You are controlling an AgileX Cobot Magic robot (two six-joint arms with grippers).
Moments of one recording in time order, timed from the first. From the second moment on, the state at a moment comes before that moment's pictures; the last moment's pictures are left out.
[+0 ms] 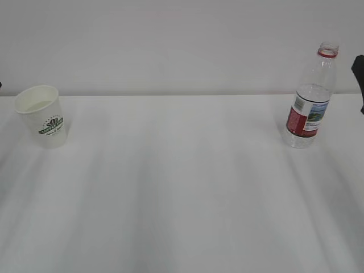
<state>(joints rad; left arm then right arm) -0.01 1.29 -0.34 0.12 -0.83 -0.19 -0.01 1.28 -0.31 -0.17 -0.98 0.01</state>
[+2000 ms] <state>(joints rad) -0.01 0.28 -0.45 0.16 0.47 -0.19 -0.01 0.35 -0.30 -0.30 0.14 0.11</state>
